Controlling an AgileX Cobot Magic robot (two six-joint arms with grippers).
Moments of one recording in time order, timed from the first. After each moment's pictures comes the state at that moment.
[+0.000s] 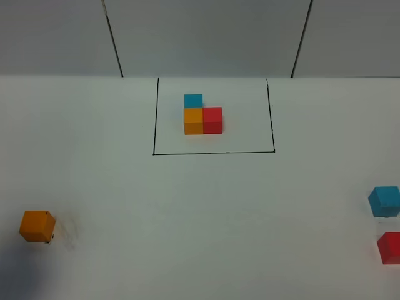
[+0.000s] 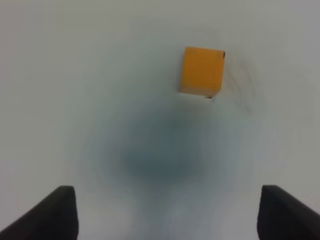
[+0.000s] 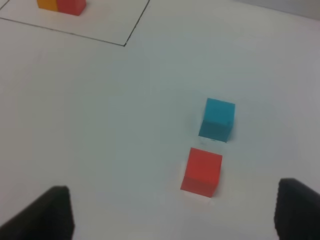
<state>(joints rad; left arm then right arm) 0.04 0.94 -0.76 0.06 0.96 -0.12 0.16 0.01 -0.50 -0.01 1.07 -0.09</state>
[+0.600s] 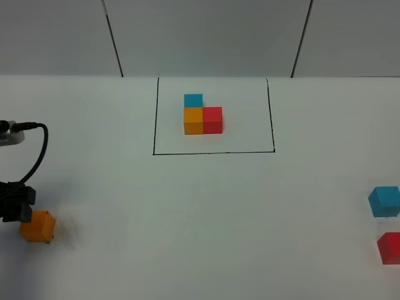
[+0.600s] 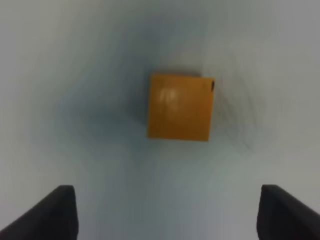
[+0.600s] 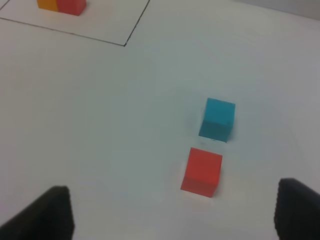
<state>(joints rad) 0.04 1.39 -0.76 -0.05 0.69 -0.02 0.16 0.01 -0.50 -0.01 1.07 -0.09</state>
